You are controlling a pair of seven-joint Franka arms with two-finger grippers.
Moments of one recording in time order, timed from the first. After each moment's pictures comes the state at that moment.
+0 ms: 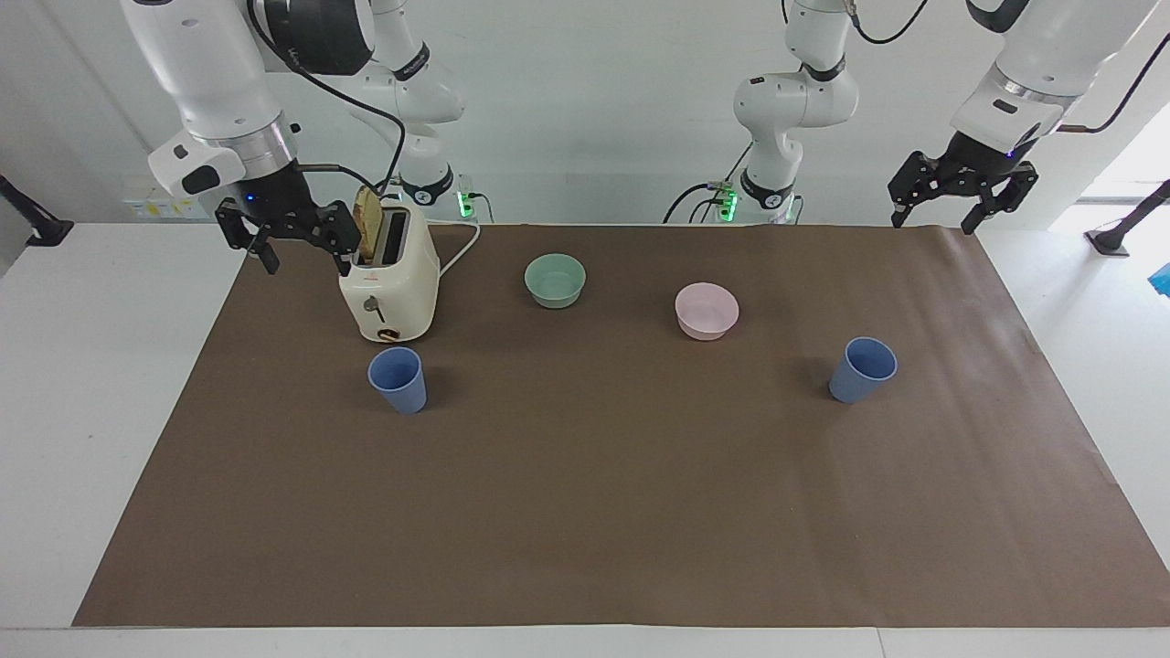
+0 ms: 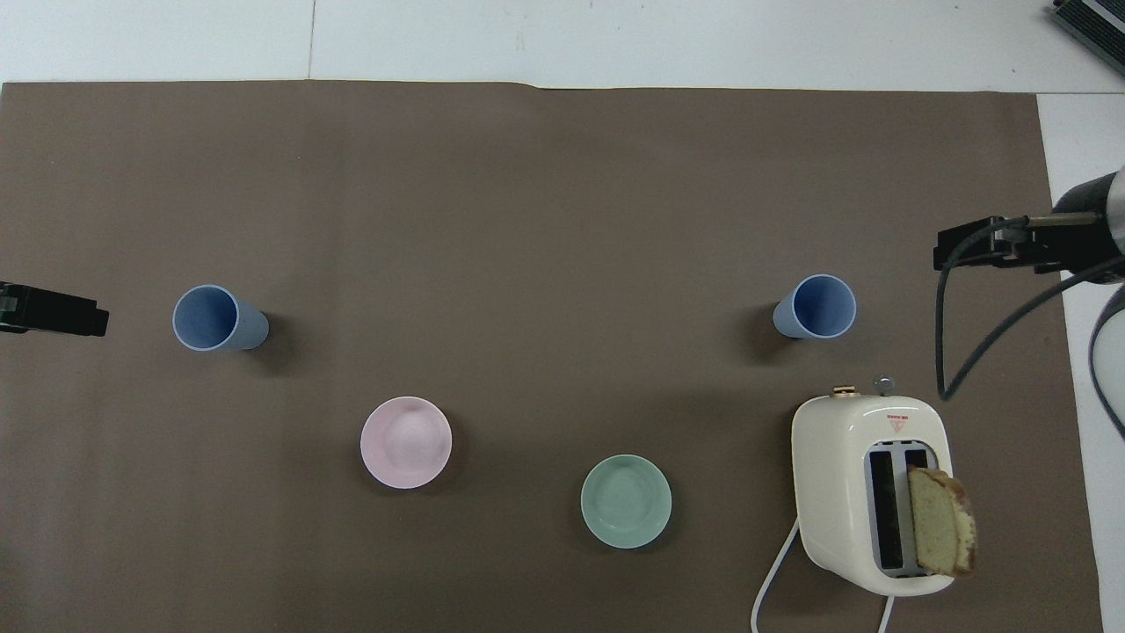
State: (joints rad) left arm 0.01 -0.09 -0.04 -1.61 -0.03 1.53 0.13; right arm -0.05 0.03 0.07 -1.57 -0.02 1.67 0.08
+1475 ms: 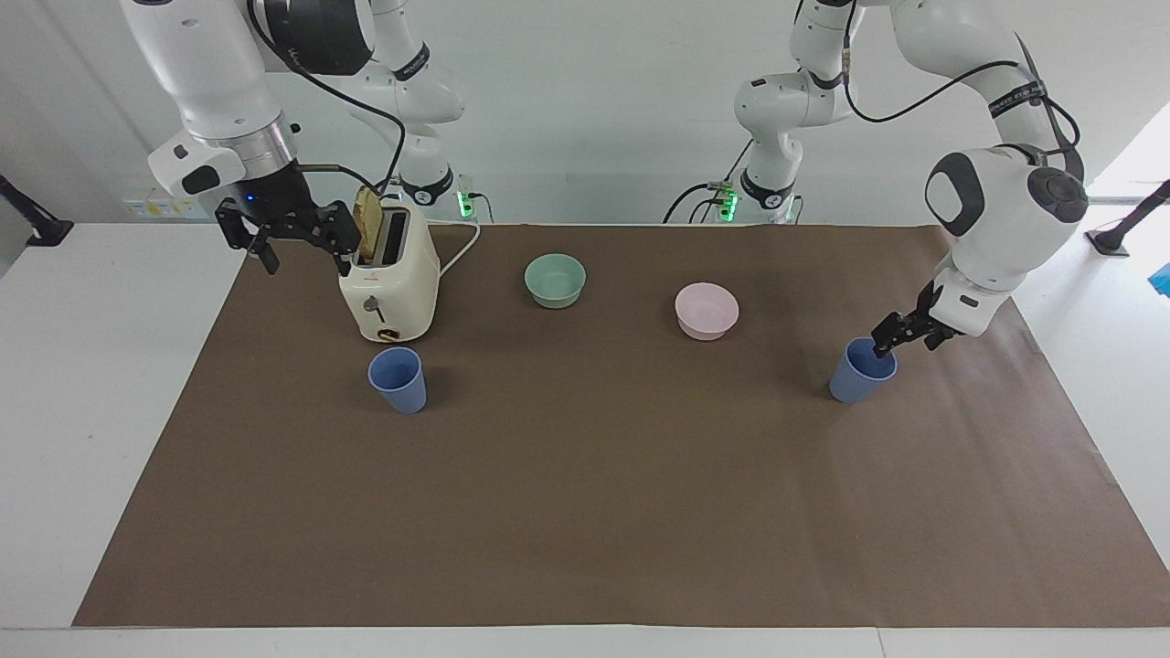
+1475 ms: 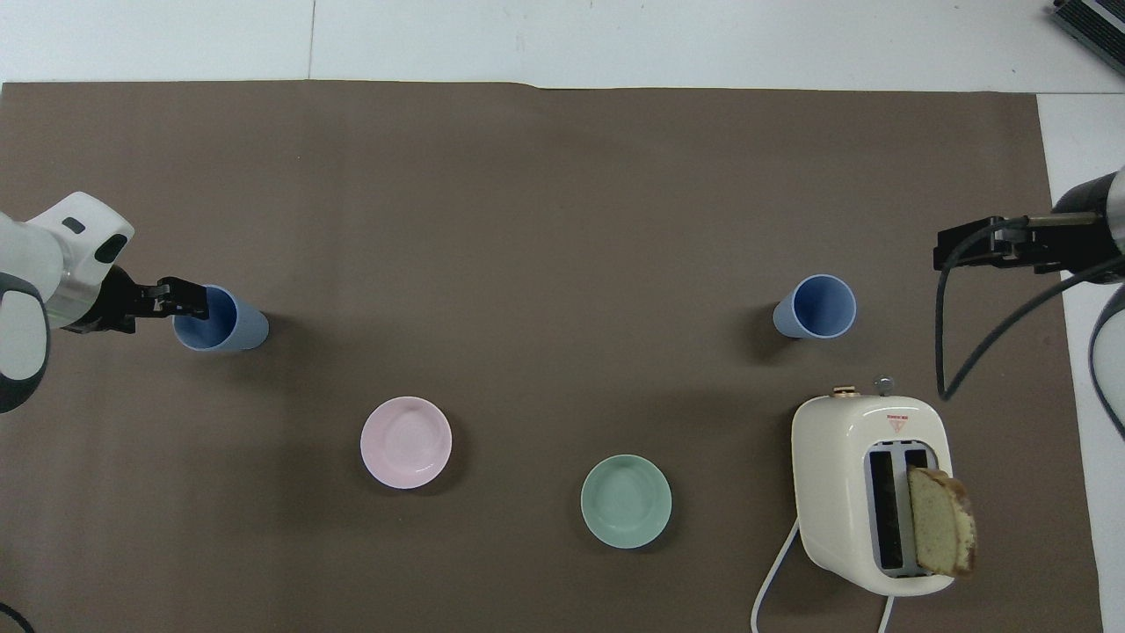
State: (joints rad) left arm 0.09 0.11 -0.03 -2.01 -0.03 2.07 -0.05; right arm -0.05 0.03 0.07 -1.57 -0.02 1.67 0.08
